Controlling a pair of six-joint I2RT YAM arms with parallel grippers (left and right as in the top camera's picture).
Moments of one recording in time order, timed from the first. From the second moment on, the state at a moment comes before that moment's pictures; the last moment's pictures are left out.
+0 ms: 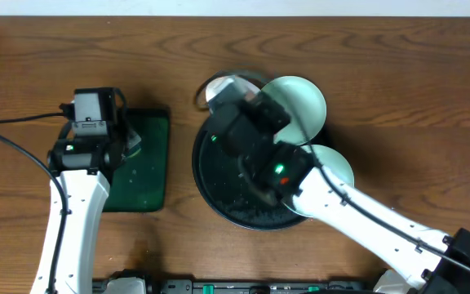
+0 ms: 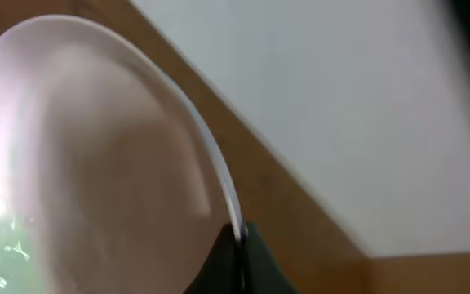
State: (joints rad) left arm 0.06 1.27 1.07 -0.84 -0.19 -0.59; right arm 0.94 1.61 1.35 -0.40 0.91 -0.36
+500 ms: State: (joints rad) left arm 0.07 1.27 1.07 -0.84 -0.19 -0.59; right arm 1.04 1.61 1.35 -0.21 1.06 -0.78
